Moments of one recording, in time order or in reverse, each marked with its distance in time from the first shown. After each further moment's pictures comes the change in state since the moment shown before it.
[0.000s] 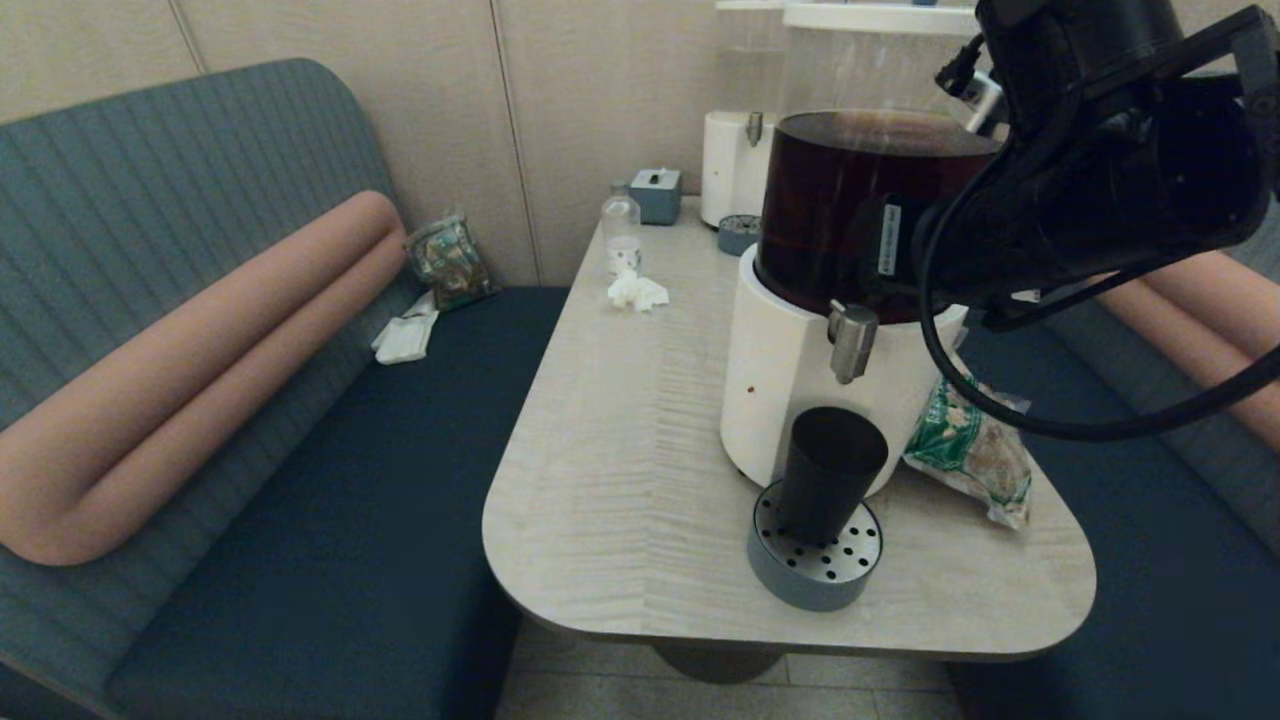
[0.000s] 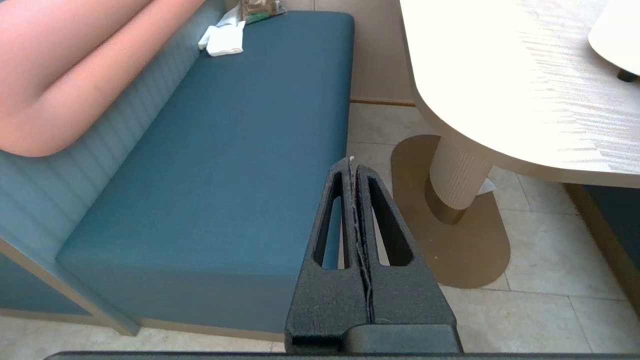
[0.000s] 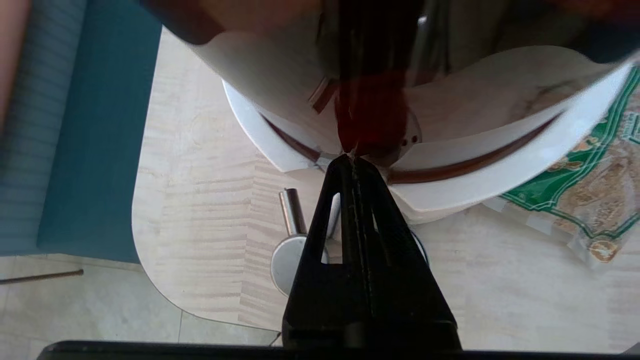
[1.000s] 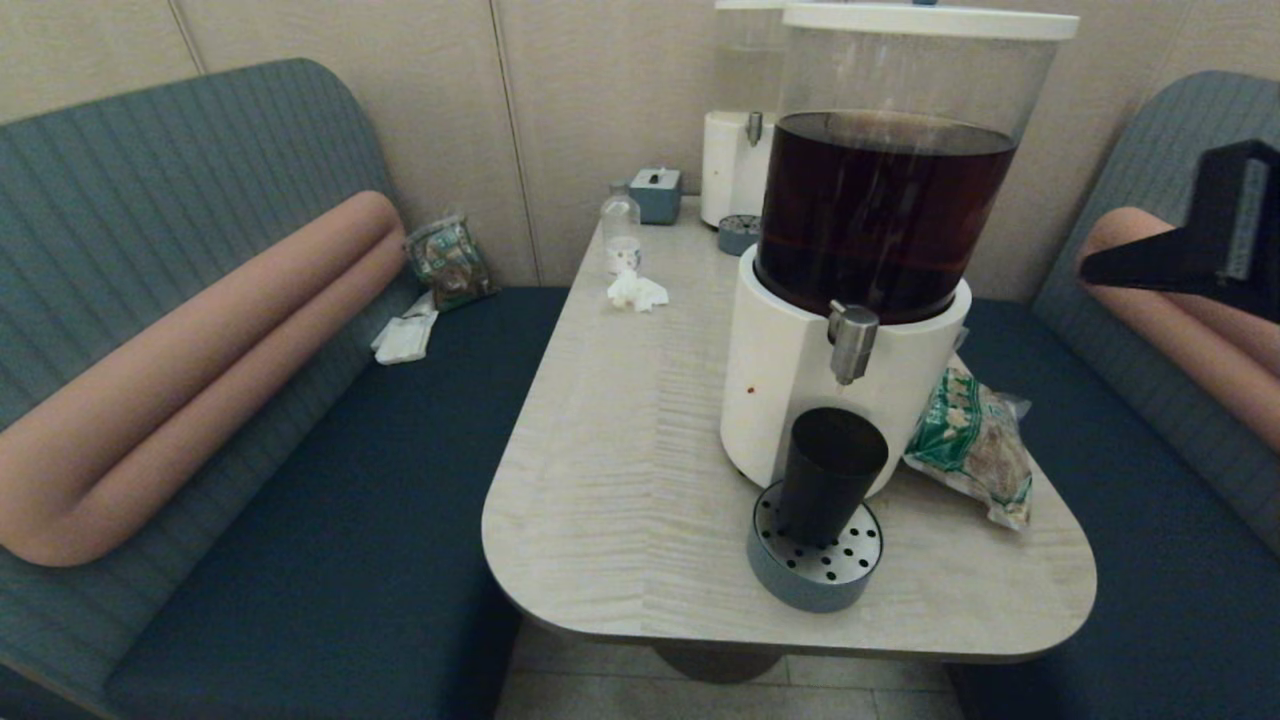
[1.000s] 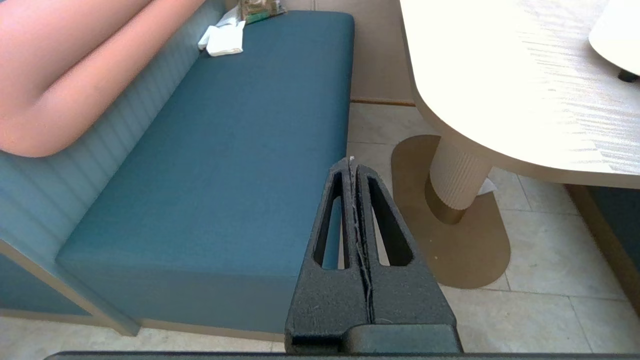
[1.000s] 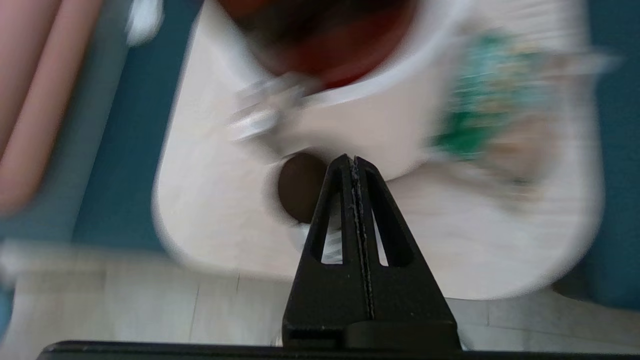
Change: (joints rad) left arm 0.000 0.000 0.000 0.000 0.000 0.001; right arm 0.018 -0.461 0.386 -0.060 -0.044 0.003
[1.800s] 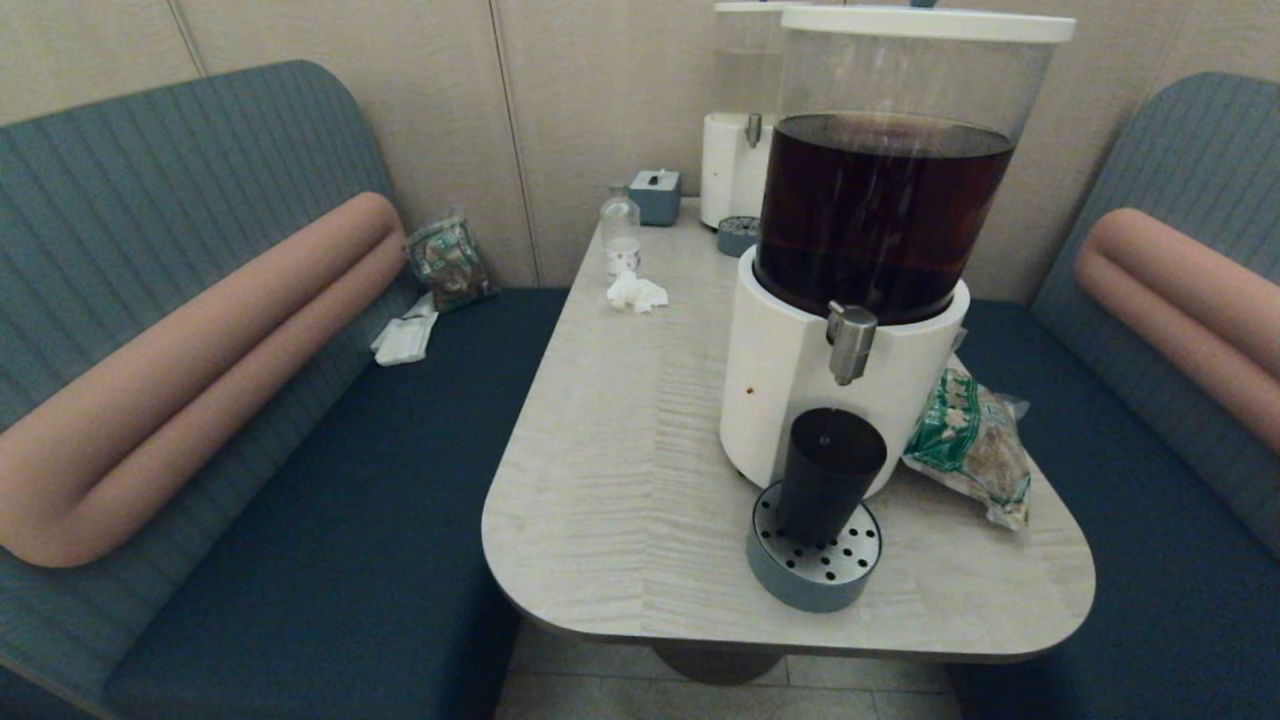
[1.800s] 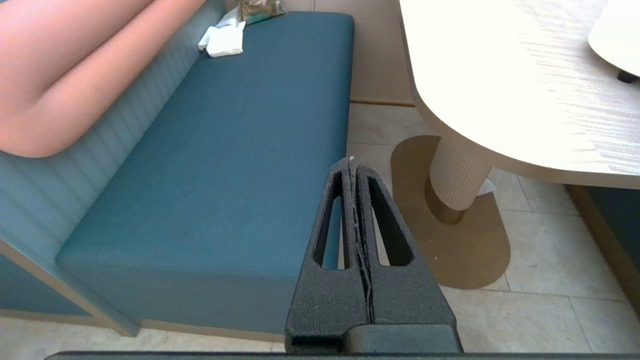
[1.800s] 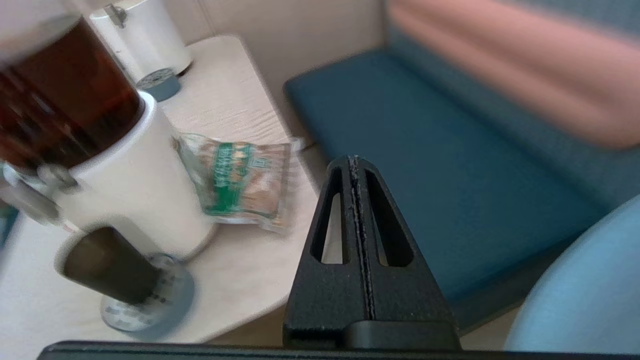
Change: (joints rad) left arm 0.000 0.000 0.000 0.000 0.000 0.000; right arm -0.733 -0.933 0.567 -0.069 0.114 -0.217
